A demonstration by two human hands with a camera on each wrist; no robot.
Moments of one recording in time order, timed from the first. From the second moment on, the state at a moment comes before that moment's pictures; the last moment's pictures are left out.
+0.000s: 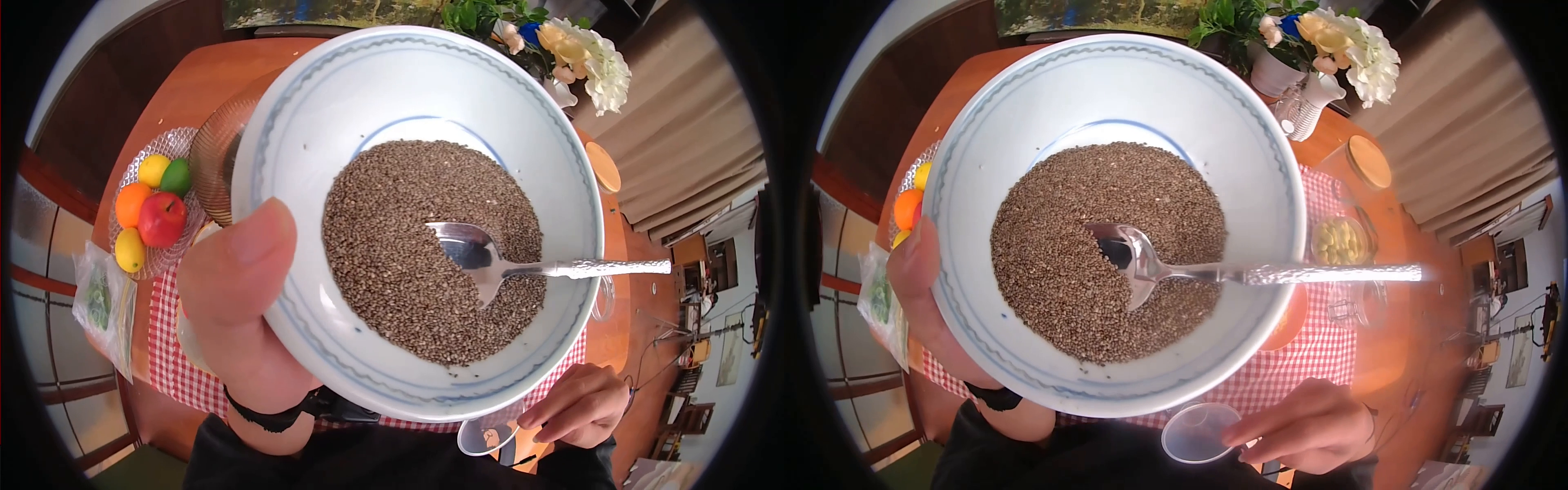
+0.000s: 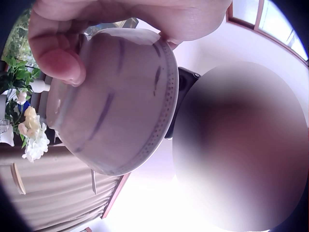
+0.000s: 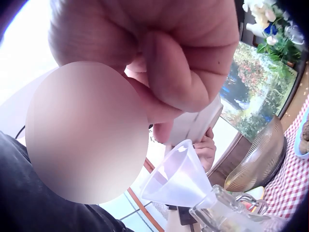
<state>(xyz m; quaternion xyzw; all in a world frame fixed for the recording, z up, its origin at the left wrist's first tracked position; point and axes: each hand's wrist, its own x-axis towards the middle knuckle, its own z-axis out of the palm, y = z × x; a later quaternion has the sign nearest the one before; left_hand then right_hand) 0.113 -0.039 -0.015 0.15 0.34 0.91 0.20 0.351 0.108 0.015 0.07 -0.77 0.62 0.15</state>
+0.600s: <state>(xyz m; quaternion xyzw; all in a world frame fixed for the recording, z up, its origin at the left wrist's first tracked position) 0.111 -0.036 -0.005 0.16 0.08 0.90 0.39 0.343 0.091 0.027 0.06 -0.86 0.49 0.12</state>
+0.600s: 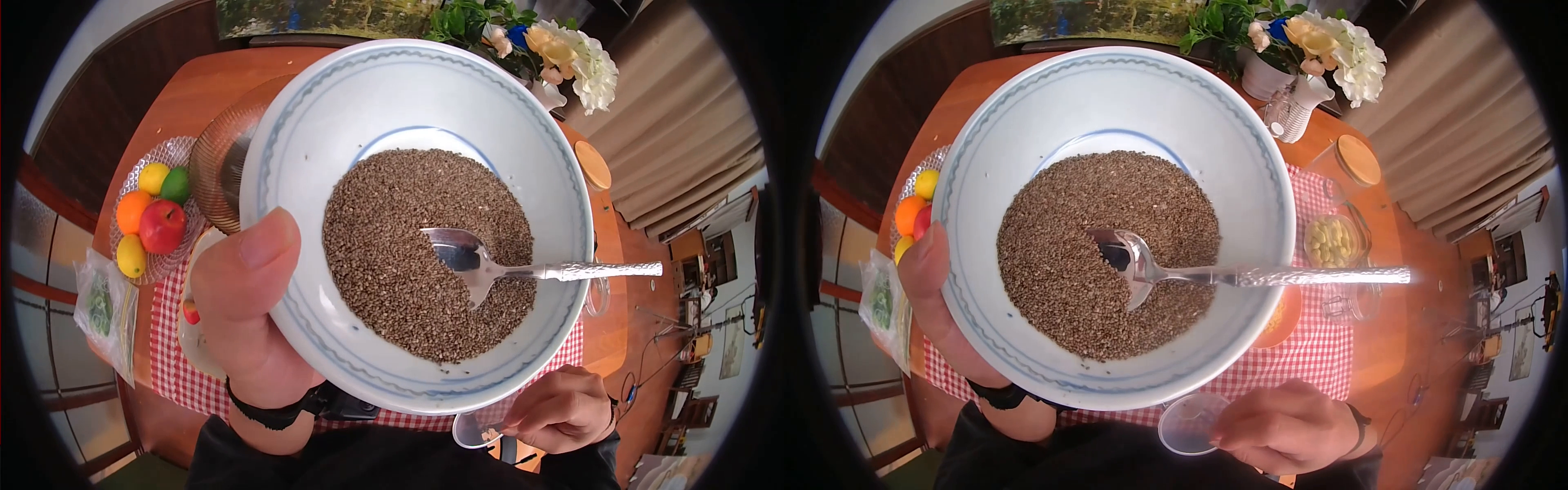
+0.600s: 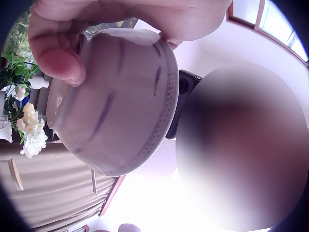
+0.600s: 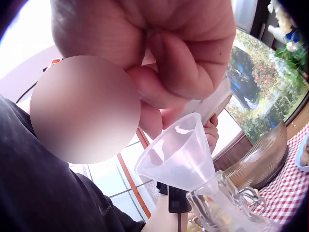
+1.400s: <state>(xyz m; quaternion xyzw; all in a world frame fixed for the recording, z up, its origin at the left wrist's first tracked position) 0.104 -0.048 -0.024 0.11 0.22 0.94 0.24 0.317 0.138 -0.082 -0.12 -0.95 0.28 -0.12</state>
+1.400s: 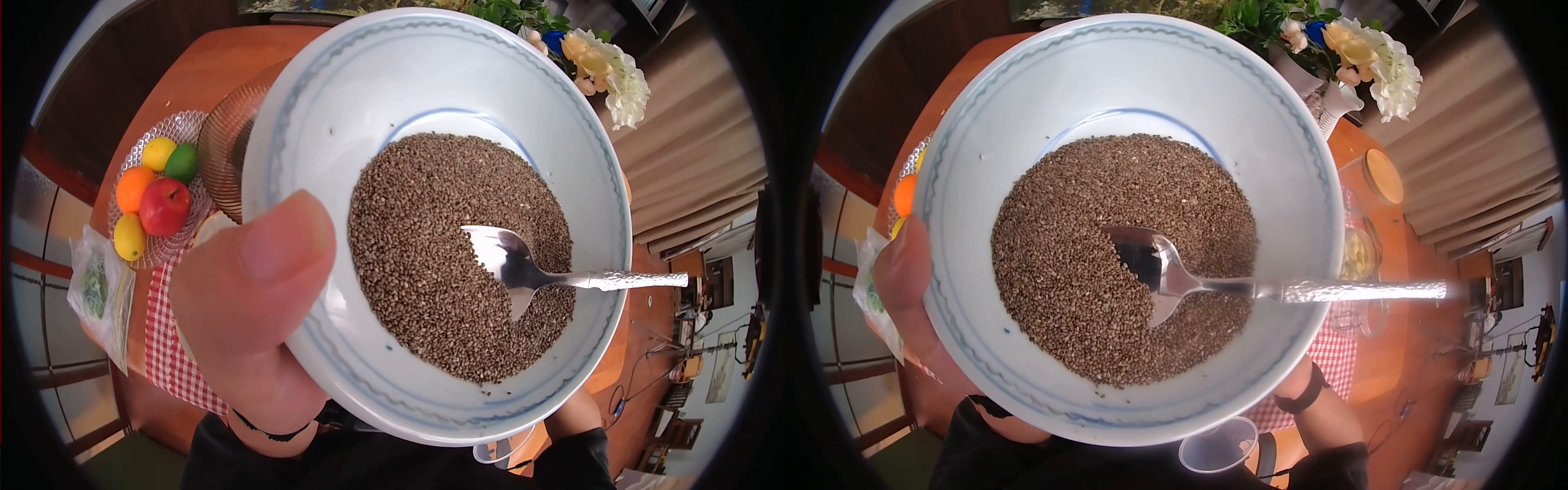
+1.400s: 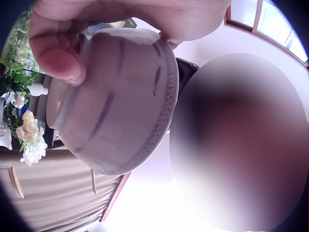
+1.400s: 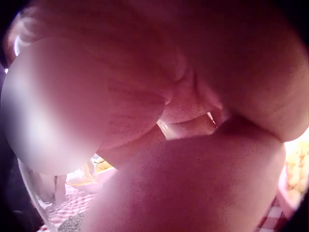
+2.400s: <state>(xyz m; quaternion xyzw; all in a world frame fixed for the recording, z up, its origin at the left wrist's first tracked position) 0.103 -0.047 -0.025 0.12 0.22 0.94 0.25 0.293 0.149 -0.064 -0.13 -0.95 0.27 -0.12</state>
